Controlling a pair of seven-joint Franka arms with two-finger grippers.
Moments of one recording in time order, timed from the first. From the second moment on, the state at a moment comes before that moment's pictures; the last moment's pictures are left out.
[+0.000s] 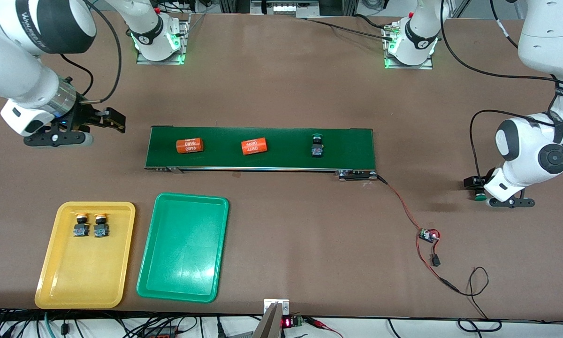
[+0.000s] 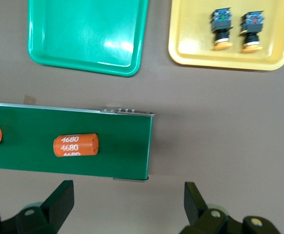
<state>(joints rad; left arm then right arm) 0.12 0.57 0.13 -1.93 0.06 2.44 0.17 0.02 0.02 0.14 -1.87 0.00 1.81 0.08</state>
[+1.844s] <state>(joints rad) 0.07 0.28 -0.11 -1.88 0.01 1.95 0.09 0.07 0.04 0.34 -2.22 0.01 2.26 0.36</state>
